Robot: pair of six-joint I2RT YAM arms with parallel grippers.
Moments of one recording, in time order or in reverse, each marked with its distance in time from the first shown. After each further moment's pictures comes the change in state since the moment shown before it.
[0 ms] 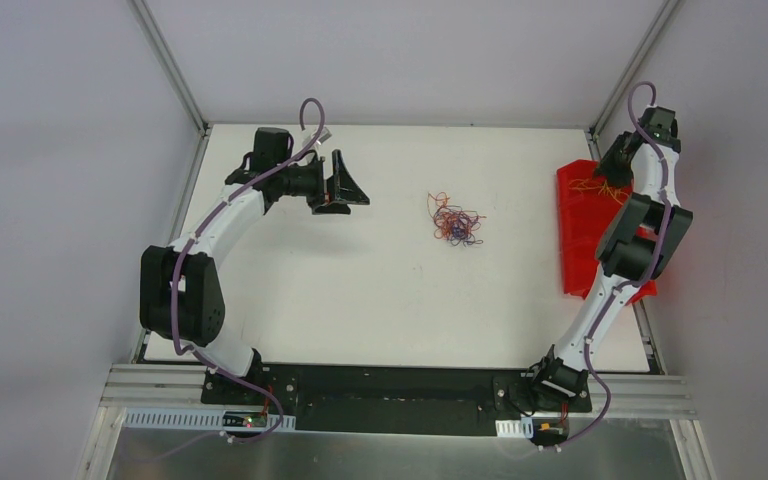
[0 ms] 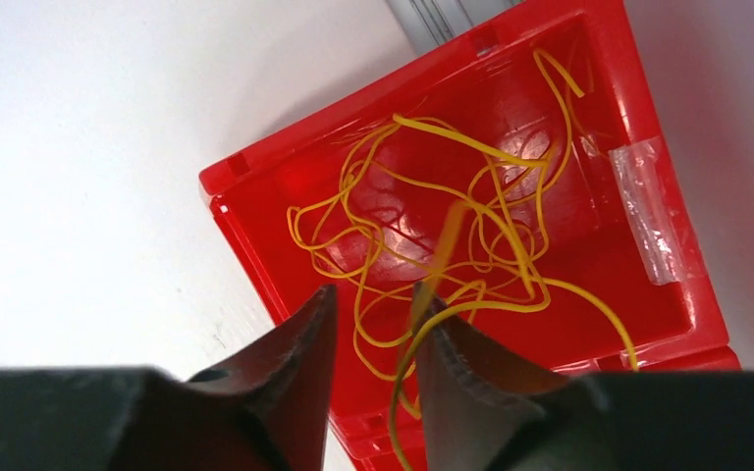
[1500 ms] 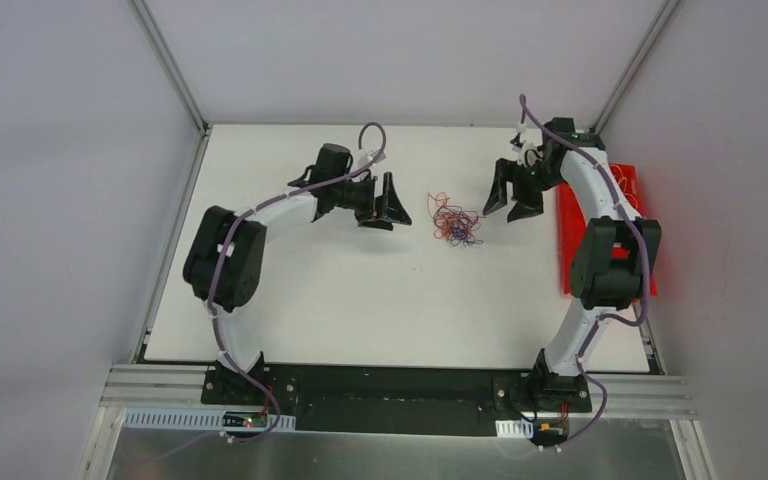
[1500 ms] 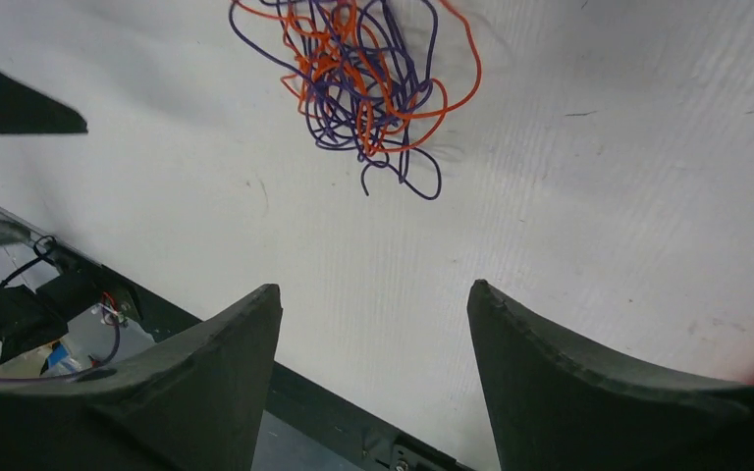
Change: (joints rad) left arm -0.208 0.210 0.003 0.219 -0.084 -0.035; right arm 0.388 -0.359 -0.323 -0.370 -0.404 -0.230
